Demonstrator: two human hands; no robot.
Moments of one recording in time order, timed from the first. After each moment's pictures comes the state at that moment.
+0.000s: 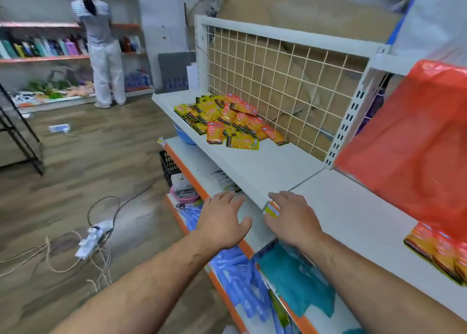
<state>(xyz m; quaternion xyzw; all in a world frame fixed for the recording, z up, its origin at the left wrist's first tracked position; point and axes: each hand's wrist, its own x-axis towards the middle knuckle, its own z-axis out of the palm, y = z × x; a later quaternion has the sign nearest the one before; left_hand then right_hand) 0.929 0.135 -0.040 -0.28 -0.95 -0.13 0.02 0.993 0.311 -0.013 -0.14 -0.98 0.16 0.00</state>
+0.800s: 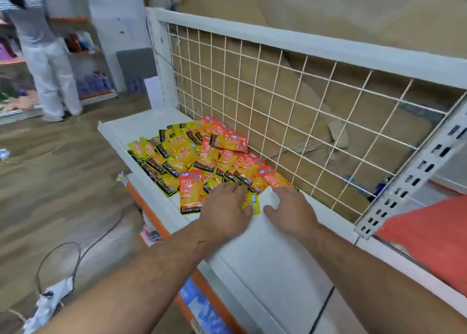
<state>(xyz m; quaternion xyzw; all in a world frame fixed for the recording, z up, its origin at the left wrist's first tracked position) 0.627 0.253 -0.031 -0.35 -0.92 -0.16 0.02 0.702 0.419 -0.031 -0.24 -0.95 0.19 0.01</state>
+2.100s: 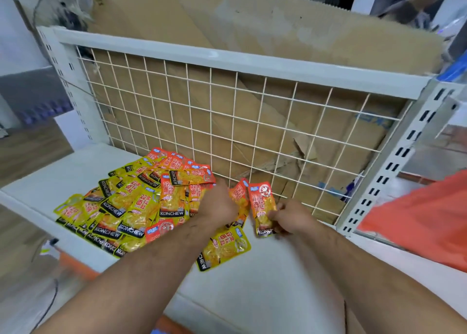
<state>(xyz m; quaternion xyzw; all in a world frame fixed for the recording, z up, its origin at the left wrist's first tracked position) 0.532 0.326 0.001 -0.32 -0.89 -0.30 -0.15 0.677 0.438 0.002 -0.47 -0.77 0.43 0.03</state>
